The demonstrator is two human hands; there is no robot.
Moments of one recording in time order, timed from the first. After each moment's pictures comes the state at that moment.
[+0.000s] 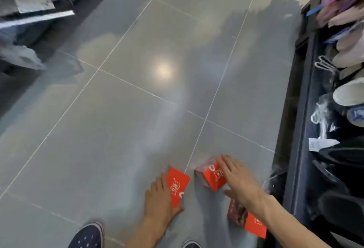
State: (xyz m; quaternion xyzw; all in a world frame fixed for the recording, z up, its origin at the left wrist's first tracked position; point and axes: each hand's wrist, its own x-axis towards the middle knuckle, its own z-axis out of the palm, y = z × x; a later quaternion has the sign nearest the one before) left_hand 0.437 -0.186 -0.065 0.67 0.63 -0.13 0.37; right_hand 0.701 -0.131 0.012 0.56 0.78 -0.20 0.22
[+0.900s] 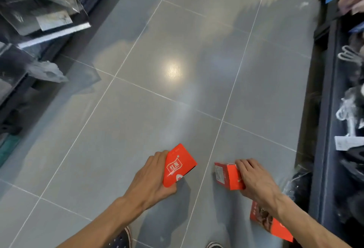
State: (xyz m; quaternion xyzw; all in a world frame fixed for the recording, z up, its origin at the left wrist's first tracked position) left_hand 0.332 -0.092 0.020 0.73 0.57 0.05 0.38; right_hand 0.691 -0.121 -0.020 0.58 0.76 -0.18 0.22
